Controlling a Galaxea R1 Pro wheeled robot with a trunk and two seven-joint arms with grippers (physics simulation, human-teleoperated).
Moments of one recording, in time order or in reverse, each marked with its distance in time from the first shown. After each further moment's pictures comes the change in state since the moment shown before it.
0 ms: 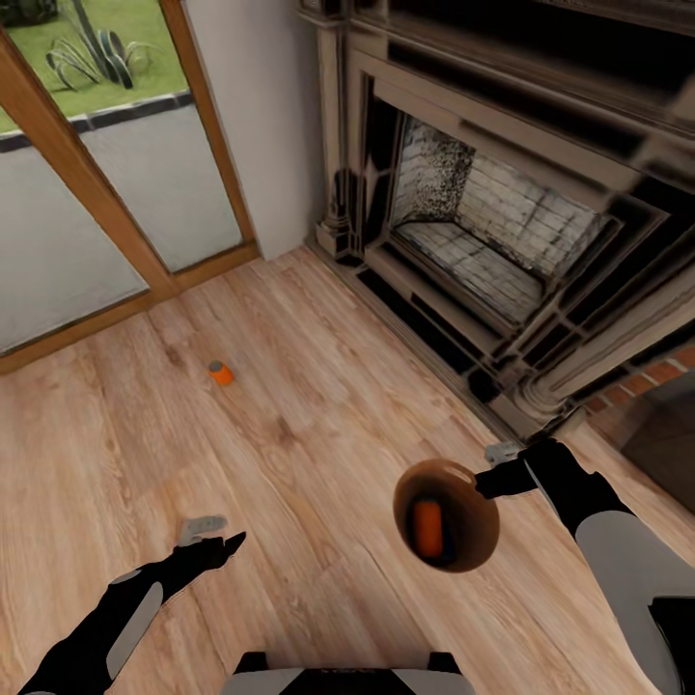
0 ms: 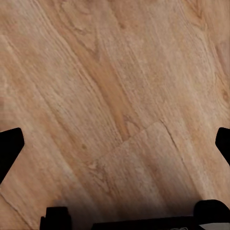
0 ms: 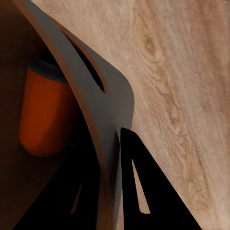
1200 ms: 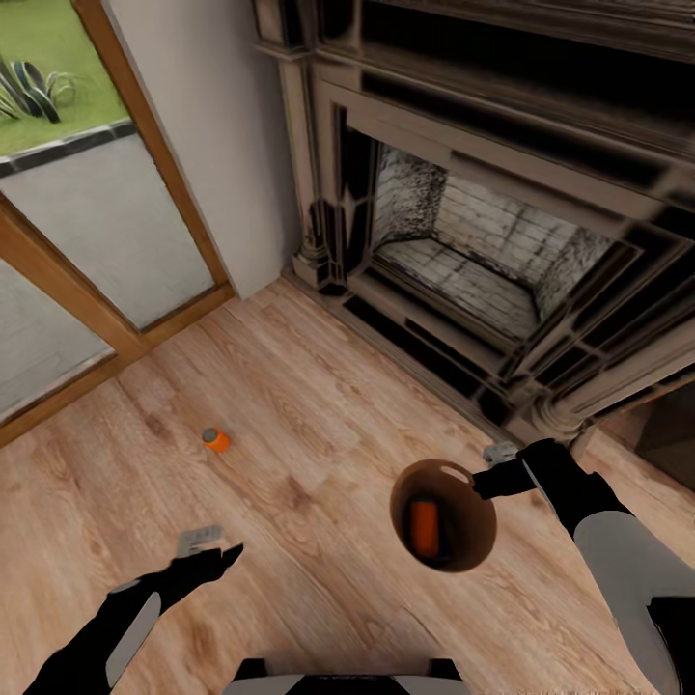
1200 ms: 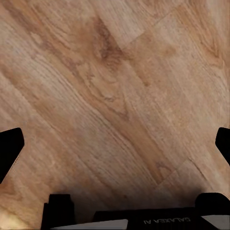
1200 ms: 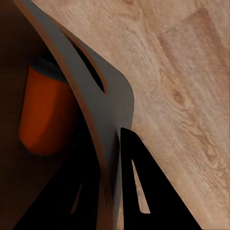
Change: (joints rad) left arm 0.000 0.000 0.000 0.065 0.003 -0.006 -0.002; right arm 0.000 0.005 -0.001 0.000 -0.014 0.009 0.010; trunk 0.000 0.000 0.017
